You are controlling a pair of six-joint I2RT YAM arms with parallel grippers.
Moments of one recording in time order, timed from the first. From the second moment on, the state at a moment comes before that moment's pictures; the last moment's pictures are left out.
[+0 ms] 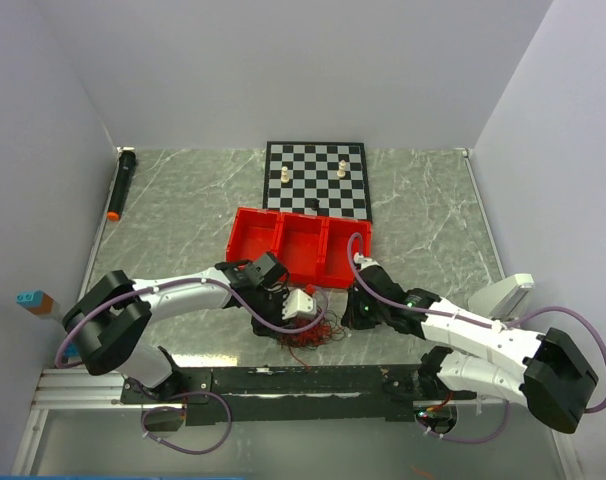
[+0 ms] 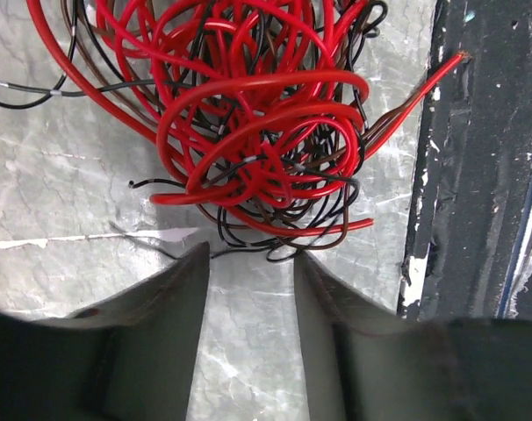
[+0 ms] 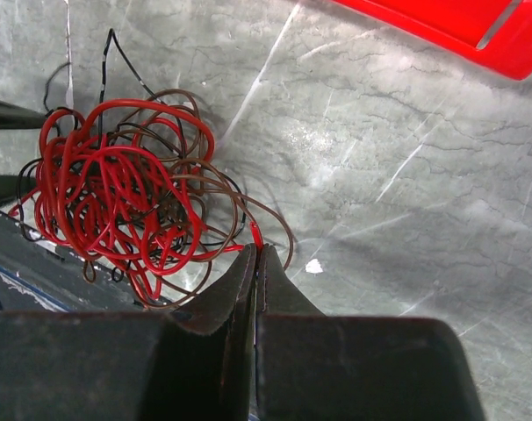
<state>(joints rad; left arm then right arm) -0.88 1.49 0.79 -0.49 0.44 0.57 0.82 1.01 0.48 -0.40 -0.02 0.71</state>
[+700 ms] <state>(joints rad) -0.76 1.22 0.83 -0.72 0.46 0.62 0.82 1.03 0.49 -0.41 0.02 0.72</state>
